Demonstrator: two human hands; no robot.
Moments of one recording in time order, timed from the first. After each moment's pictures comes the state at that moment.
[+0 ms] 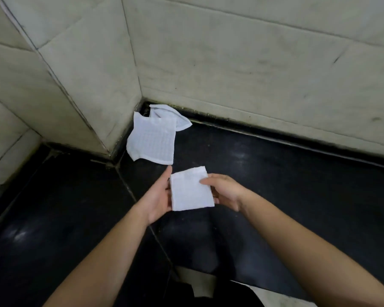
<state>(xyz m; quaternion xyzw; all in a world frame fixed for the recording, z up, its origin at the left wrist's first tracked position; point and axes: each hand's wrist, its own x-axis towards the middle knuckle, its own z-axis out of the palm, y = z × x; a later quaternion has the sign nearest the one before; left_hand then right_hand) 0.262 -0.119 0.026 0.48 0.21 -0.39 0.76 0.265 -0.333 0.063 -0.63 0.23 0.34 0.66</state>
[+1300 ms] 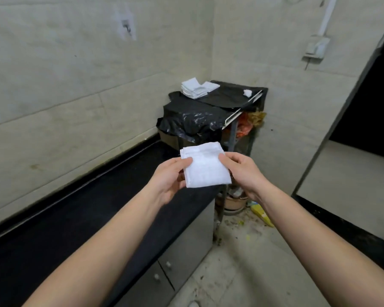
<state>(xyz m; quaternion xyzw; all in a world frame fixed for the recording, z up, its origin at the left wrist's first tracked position) -0.150 -0.862 0.226 0.56 -0.22 -0.52 0.60 -0.336 -0.952 0.220 -0.60 0.44 -0.33 0.58</state>
